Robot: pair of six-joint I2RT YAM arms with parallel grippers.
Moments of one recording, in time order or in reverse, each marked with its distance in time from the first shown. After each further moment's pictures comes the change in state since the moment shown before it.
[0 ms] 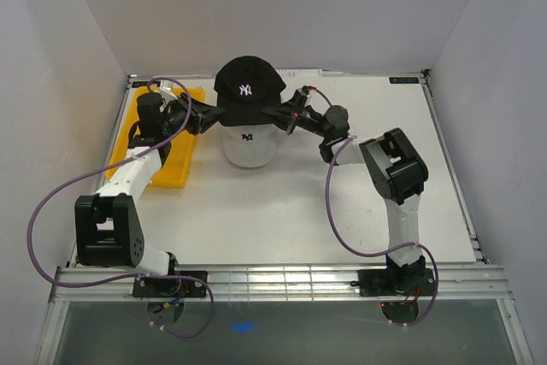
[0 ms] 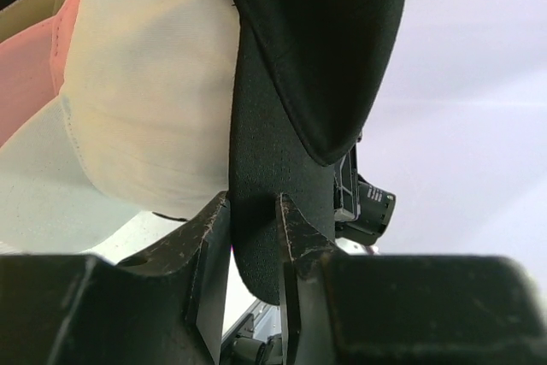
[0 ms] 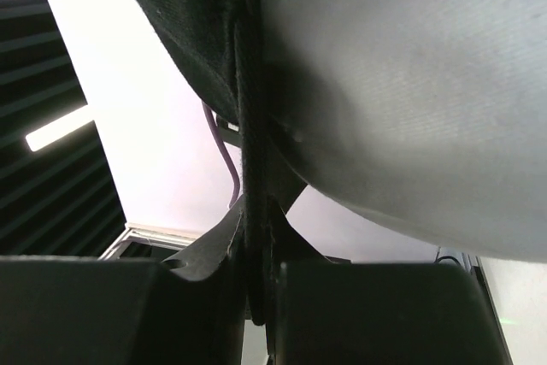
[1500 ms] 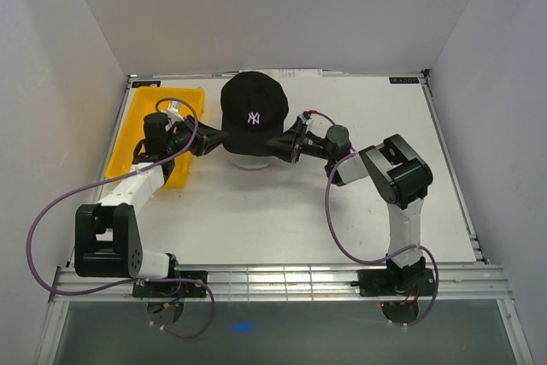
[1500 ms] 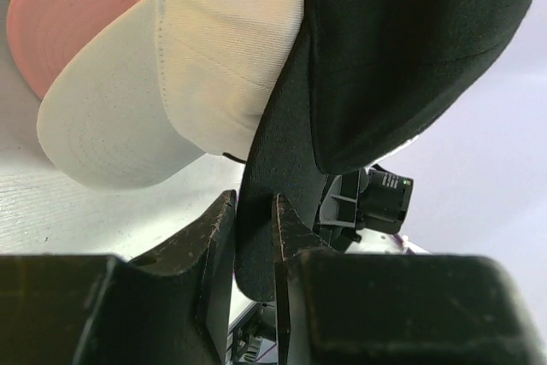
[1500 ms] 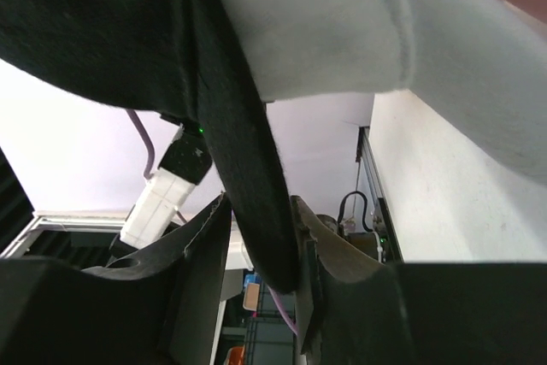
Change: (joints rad) left arm -0.011 -0.075 -0.195 -0.006 -0.014 0.078; right arm 0.021 -0.056 -0.267 -0.011 -0.071 -0.233
